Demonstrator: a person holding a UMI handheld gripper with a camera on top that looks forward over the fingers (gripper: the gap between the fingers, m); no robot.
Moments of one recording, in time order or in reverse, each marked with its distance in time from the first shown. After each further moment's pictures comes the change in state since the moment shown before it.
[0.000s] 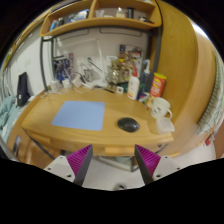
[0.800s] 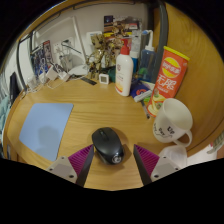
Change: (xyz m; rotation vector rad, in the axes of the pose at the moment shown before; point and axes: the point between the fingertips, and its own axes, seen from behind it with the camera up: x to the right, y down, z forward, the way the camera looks) arm 0.100 -0.039 0.225 -0.163 -0.065 0.007
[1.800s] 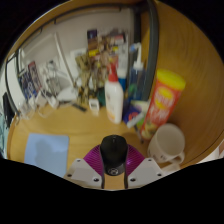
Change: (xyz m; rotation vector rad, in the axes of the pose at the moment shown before) arm 0.012 -0.092 -0.001 0.102 0.090 0.130
